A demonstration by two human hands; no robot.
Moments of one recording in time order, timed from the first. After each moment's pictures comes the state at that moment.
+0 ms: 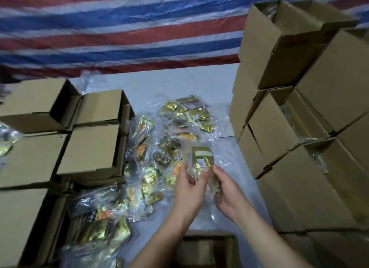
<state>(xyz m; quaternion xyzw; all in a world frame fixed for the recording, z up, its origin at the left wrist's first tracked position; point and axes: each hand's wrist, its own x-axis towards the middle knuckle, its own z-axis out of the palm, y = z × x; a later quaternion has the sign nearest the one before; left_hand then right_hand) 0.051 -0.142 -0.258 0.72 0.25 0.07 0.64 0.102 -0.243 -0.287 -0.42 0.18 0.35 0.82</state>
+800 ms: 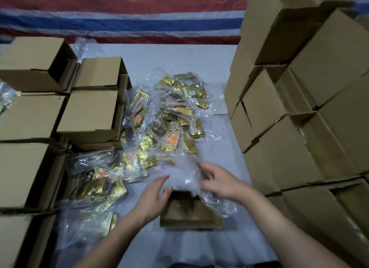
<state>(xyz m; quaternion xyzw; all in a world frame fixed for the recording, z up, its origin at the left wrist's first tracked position) -0.075 -0.085 -0.332 0.87 0.16 -0.16 0.43 0.037 -0.285 -0.251 -0.74 -0.16 0.42 0.49</state>
